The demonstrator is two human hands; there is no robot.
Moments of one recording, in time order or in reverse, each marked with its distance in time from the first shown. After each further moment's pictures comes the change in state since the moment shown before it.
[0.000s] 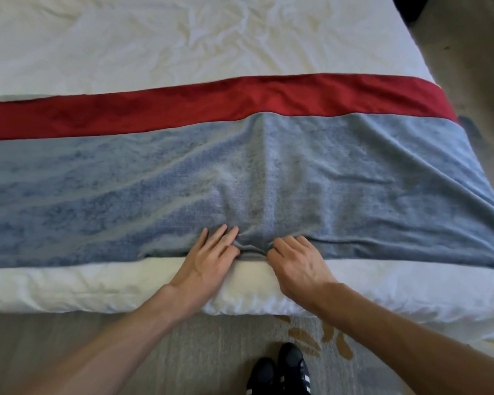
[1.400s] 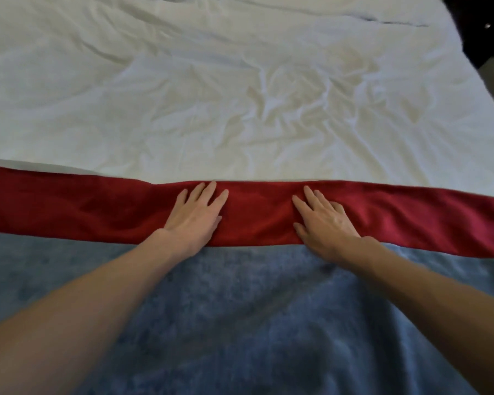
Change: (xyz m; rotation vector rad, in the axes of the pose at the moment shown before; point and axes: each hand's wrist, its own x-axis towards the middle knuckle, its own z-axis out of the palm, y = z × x) left_hand 0.190 -0.355 -0.048 0.008 -0.146 -0.311; right_hand 0.384 0.075 -0.011 -0.077 -0.251 0.290
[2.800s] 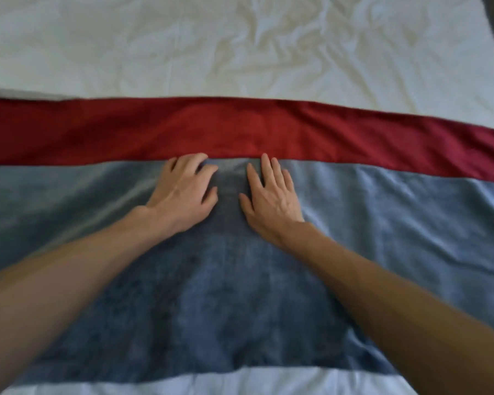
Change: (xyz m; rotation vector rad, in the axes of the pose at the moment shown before) left_hand -0.073 0.005 0.018 -0.189 0.196 0.138; right_hand -0.056 -0.111 0.040 0.113 0.062 0.049
